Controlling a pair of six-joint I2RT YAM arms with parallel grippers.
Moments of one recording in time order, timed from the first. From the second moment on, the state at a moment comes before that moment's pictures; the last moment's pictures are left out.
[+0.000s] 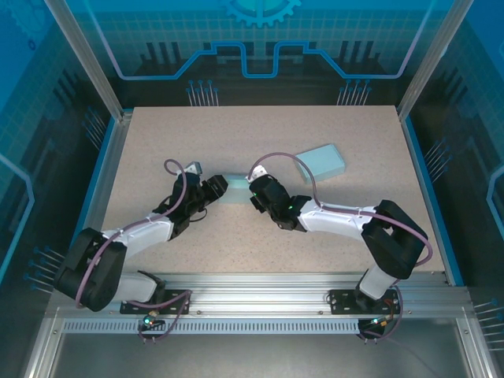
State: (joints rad) left arm -0.38 1.34 0.52 0.33 0.05 -0.91; right arm 0.89 1.64 0.97 -0.06 0.49 0.09
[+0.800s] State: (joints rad) left arm -0.38 1.40 0.47 0.49 0.06 -0.96; right arm 0.61 1.54 1.24 -0.38 0.07 0.41
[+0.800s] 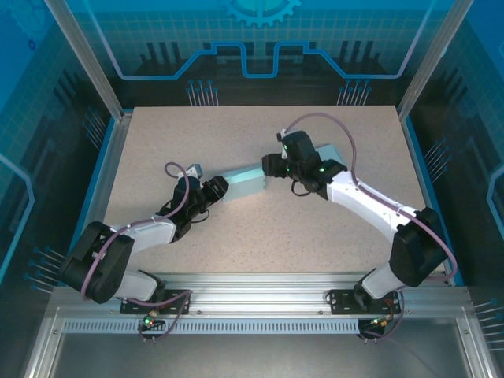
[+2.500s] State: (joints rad) left arm -0.37 1.19 0.48 0.19 0.05 -0.94; right arm 0.50 1.87 1.18 0.00 -0.31 0.60
